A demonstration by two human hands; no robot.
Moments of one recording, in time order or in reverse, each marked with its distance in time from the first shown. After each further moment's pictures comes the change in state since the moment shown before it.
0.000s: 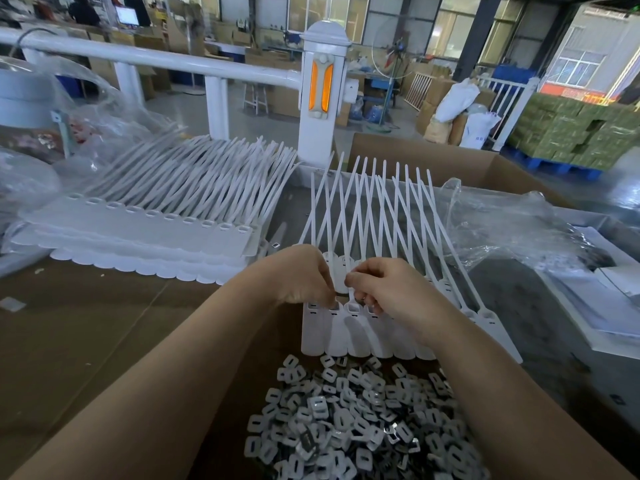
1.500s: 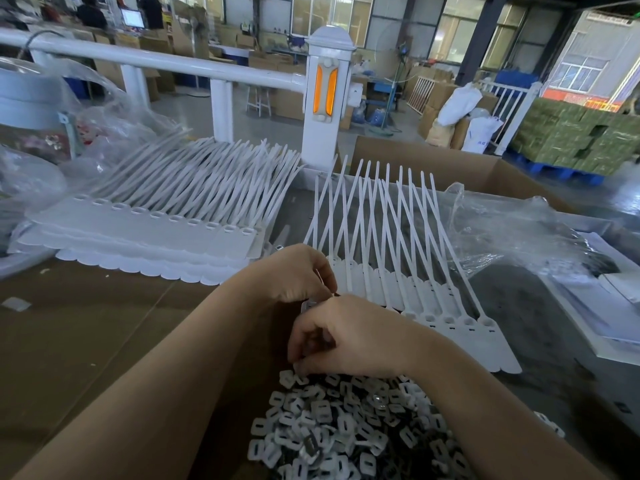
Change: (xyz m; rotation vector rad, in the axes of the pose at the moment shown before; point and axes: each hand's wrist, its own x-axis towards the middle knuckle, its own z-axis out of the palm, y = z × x) left_hand -0.003 -0.012 -0.005 -0.159 0.034 0.047; right_hand -0.027 -0.026 0.029 -0.555 -0.536 -0.481
